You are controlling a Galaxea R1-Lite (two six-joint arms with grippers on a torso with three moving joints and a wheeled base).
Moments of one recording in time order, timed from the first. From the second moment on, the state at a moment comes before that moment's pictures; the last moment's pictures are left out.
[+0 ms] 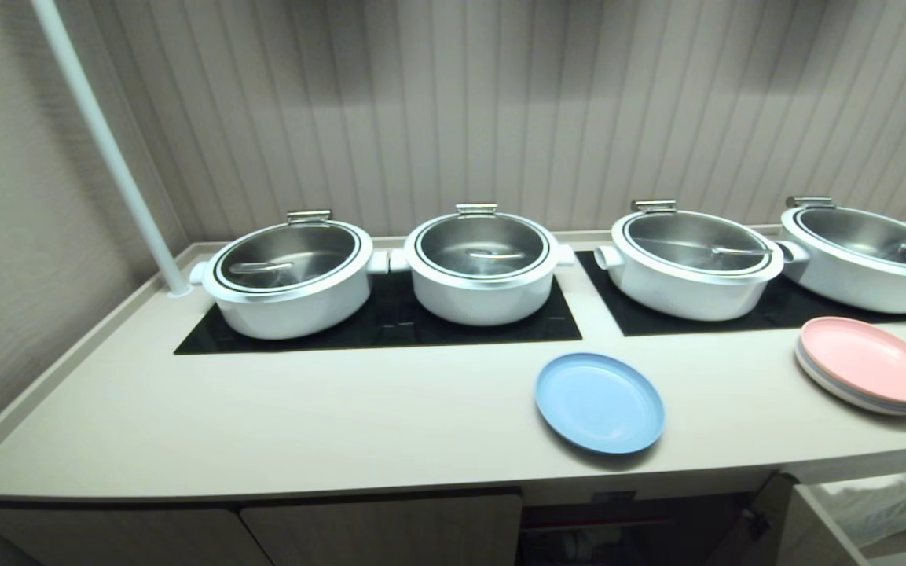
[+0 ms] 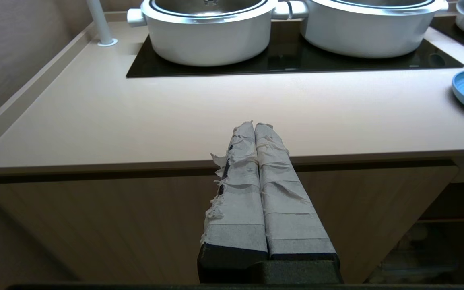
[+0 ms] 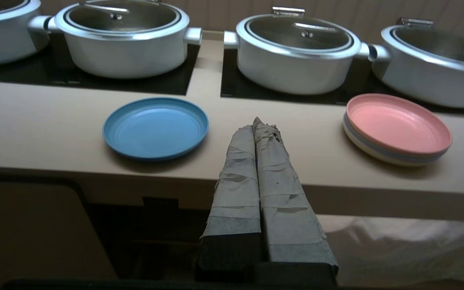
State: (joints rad) left arm 0.00 0.00 0.00 0.00 0.00 0.00; right arm -0.01 0.30 -0.03 -0.34 0.05 -0.08
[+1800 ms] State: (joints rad) left arm 0.00 0.00 0.00 0.00 0.00 0.00; right arm 0.00 0.02 -0.01 0.02 0.02 -0.05
